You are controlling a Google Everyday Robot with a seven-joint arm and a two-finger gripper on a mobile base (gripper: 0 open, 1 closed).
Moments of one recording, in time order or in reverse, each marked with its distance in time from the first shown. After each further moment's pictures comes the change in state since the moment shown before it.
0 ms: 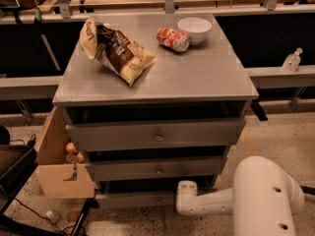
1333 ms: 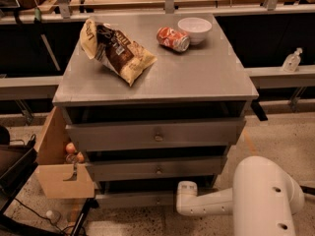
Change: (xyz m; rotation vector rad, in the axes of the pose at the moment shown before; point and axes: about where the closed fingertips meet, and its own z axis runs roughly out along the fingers) arm 0.000 0.000 0.000 0.000 0.000 0.000
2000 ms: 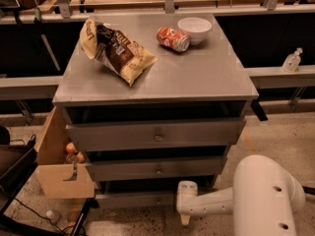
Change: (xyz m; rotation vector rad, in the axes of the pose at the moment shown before) arm 0.001 0.000 -0.006 -0.011 0.001 -0.005
